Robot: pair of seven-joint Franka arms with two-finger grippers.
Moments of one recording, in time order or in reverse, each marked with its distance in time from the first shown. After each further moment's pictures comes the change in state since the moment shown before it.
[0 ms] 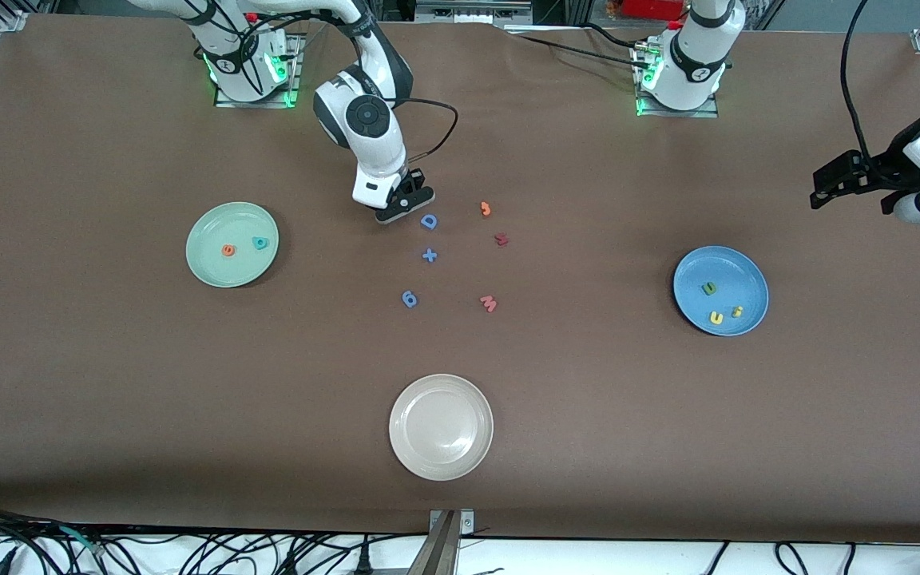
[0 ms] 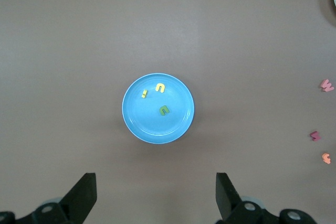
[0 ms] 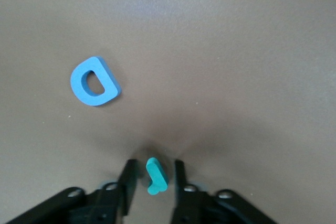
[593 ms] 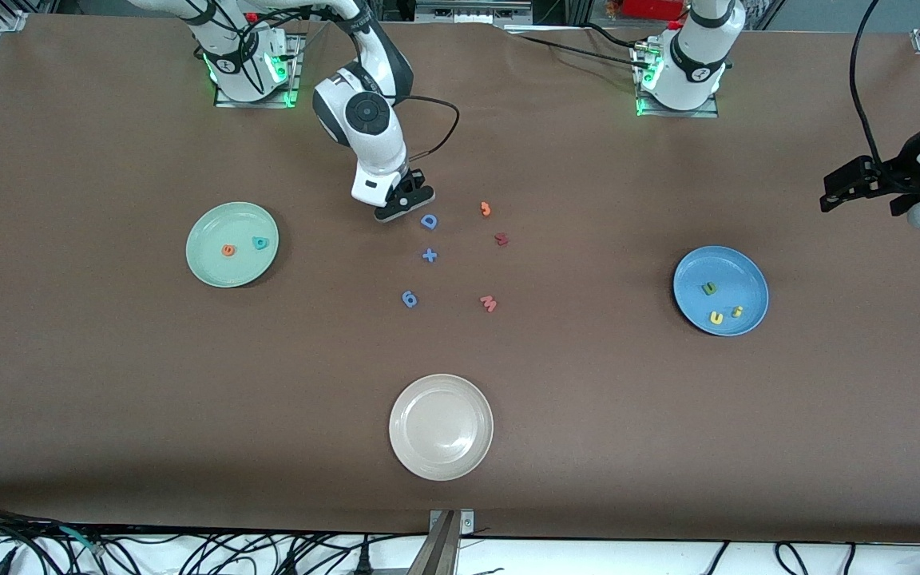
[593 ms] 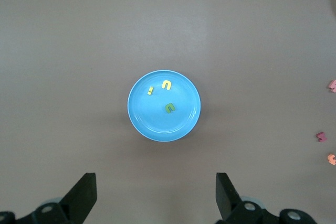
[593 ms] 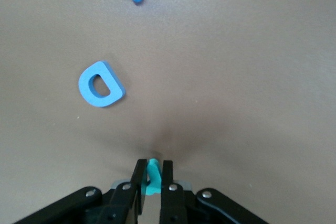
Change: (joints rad) left arm 0.024 0.013 0.007 -0.002 0.000 -0.003 0.010; right arm 0.000 -0.039 -0.007 0.008 0.000 -0.057 0.037
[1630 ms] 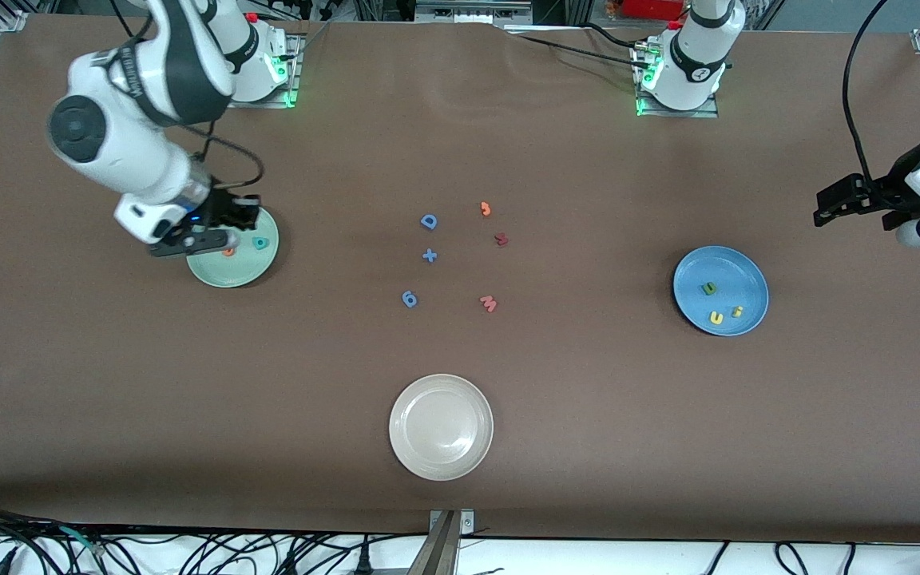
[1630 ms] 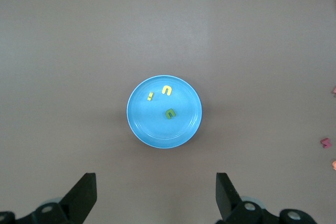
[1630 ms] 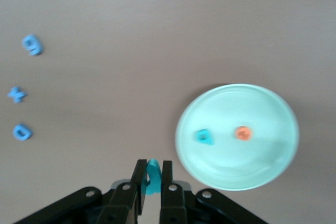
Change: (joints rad) left arm 0.000 0.033 -0.001 0.000 0.000 0.036 0.000; right arm -0.008 -0.305 -0.646 0.175 -0.004 -0.554 -0.254
